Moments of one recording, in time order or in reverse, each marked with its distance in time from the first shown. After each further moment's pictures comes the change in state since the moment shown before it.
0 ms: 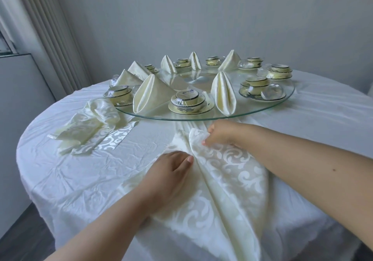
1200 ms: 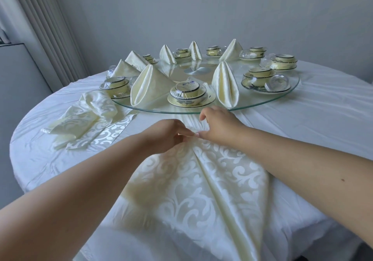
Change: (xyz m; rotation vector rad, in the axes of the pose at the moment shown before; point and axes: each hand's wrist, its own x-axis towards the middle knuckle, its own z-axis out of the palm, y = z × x) left_hand 0.092 -0.030 -0.027 0.310 -0.205 0.270; right_hand 0.005 0.002 0.015 -0.209 0.370 -0.301
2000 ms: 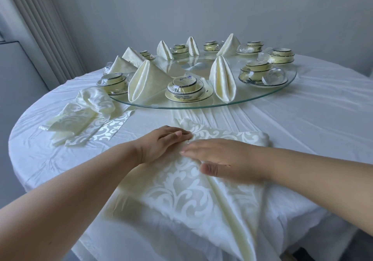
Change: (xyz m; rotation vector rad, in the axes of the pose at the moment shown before) left_hand -0.028 -0.003 0.015 -0.393 -0.122 -0.081; right_hand -0.083 -0.005 -0.009 0.059 -0.449 -0.528
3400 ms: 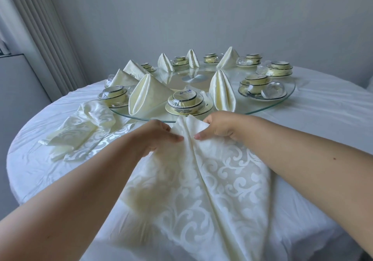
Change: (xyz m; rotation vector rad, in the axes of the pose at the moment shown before) left_hand 0.027 0.032 -0.037 -0.305 0.252 -0.574; right_hand 0.069 0.060 -0.057 0.620 0.252 0.633
